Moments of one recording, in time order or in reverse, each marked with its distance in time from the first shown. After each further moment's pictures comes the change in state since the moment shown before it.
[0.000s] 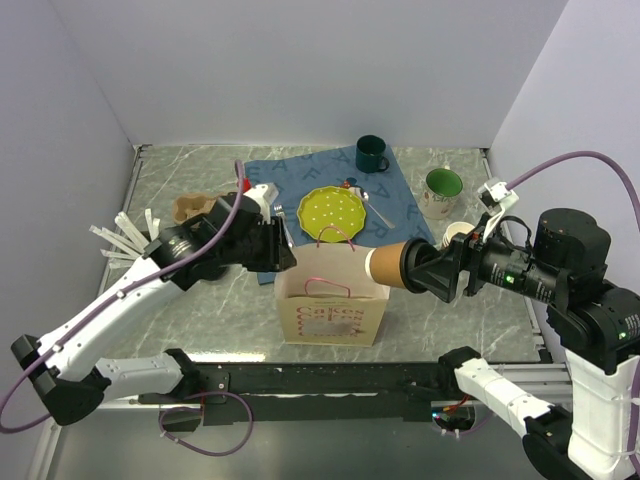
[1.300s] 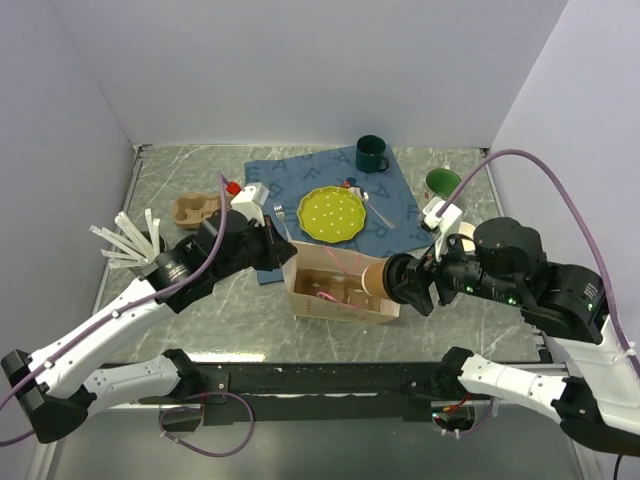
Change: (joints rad) left arm -0.026 -0.114 -0.221 0.362 -0.077 -0.025; right arm 0.475 0.012 -0.161 0.032 0.430 -0.108
